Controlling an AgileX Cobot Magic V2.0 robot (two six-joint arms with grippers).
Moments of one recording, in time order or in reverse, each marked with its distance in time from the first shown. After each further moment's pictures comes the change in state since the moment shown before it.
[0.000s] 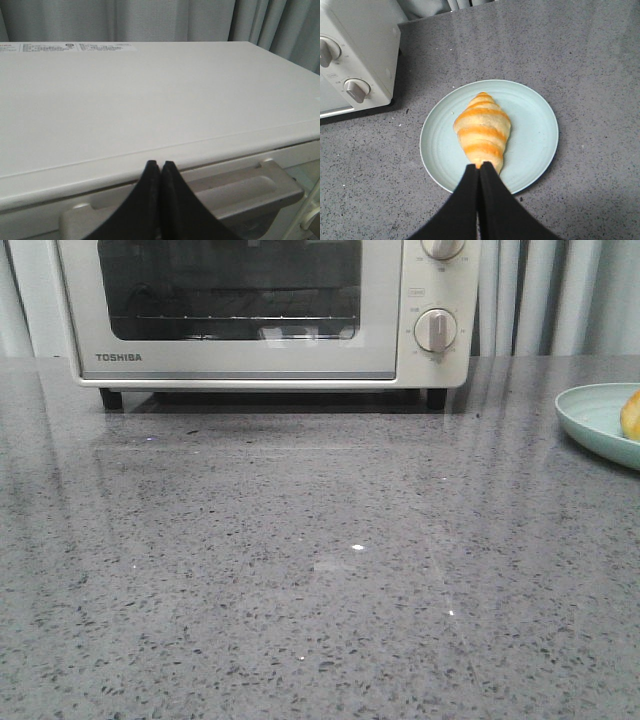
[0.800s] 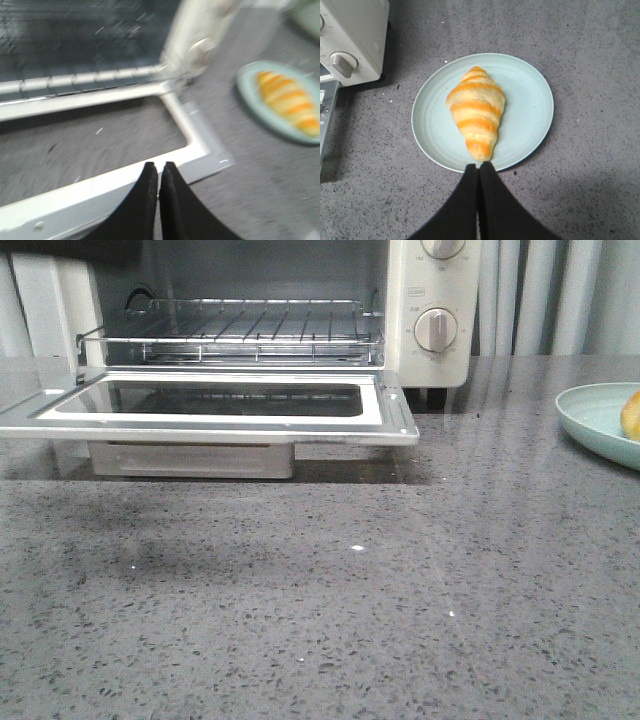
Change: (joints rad) left arm -0.263 -0.551 0.462 -0.136 0.223 -0.004; right arm 0.000 0.002 0.000 0.000 0.088 0.000
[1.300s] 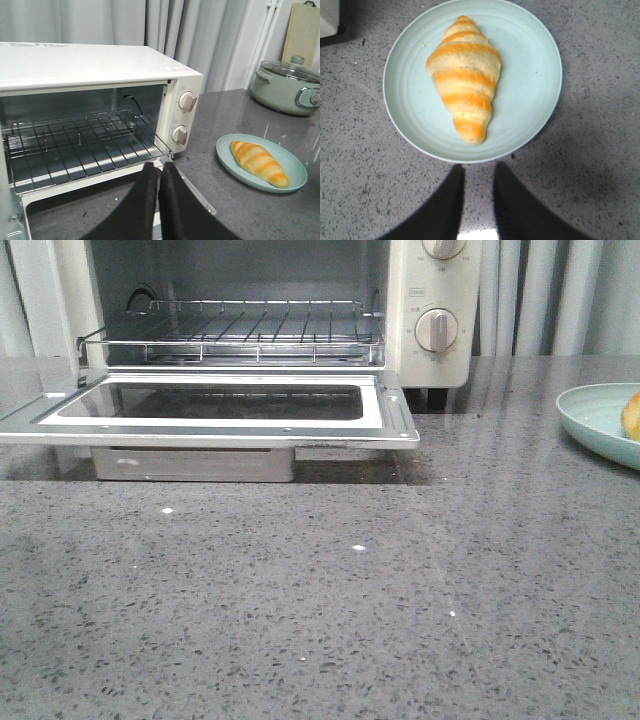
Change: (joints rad) left arm 0.045 -0.380 0.000 0.110 0.136 0.000; right arm 0.000 0.290 -0.083 0.001 0.055 -0.002
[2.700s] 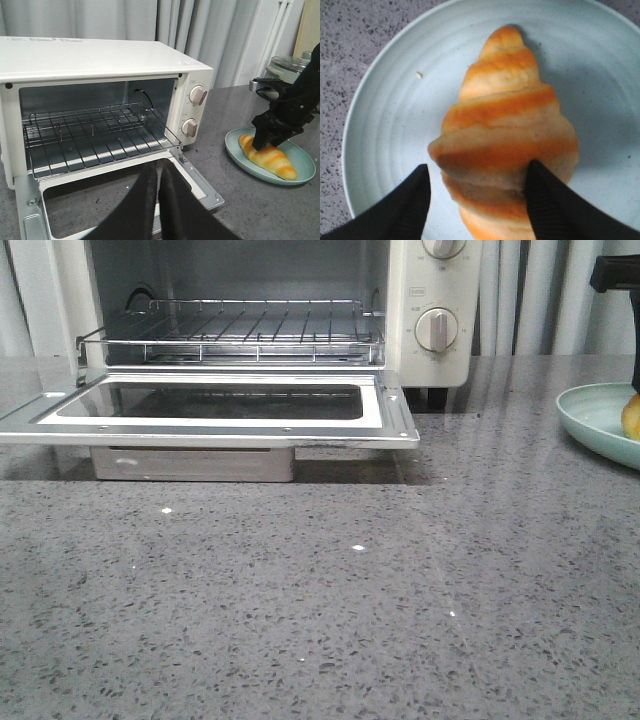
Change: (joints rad) left arm 0.019 -0.048 0.000 0.006 0.075 0.000; right arm 0.064 0.742 -0.376 0.002 0.046 -0.029
